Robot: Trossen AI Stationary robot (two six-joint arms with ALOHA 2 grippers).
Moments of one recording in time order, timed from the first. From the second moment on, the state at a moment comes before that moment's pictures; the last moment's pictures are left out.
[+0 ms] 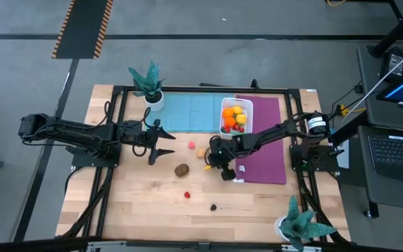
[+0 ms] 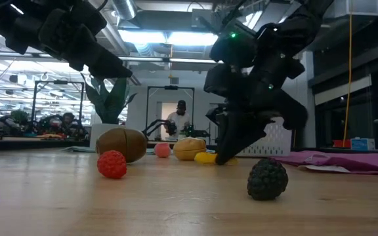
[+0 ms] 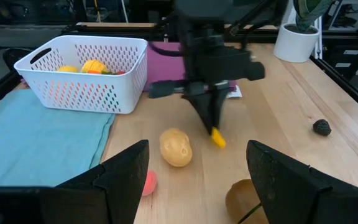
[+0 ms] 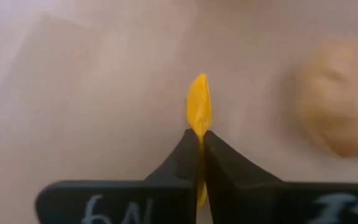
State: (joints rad) left arm 0.08 0.90 0.31 0.26 0.06 0.00; right arm 0.02 1.88 0.97 -0.06 -0.18 -0.27
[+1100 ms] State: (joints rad) left arm 0.08 0.90 0.32 0.26 0.00 0.01; right arm -0.20 1.25 0.63 0.13 -0.16 -0.21
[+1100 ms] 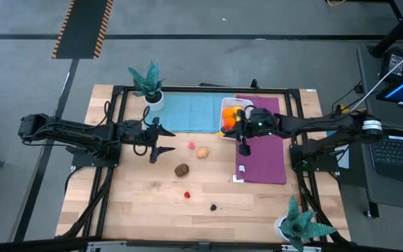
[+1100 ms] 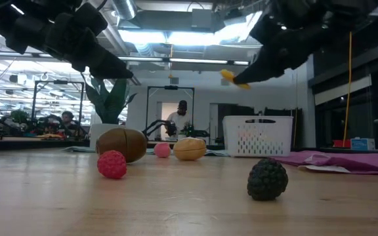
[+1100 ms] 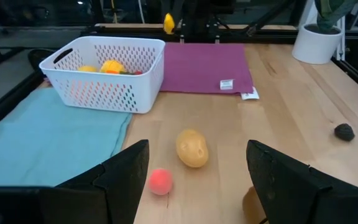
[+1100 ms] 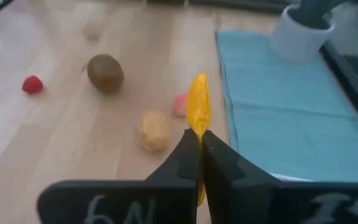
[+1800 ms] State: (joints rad) left arm 0.09 0.90 0.32 0.30 -0.01 0.00; right arm -0.25 1.10 0.32 0.56 0.04 -0.08
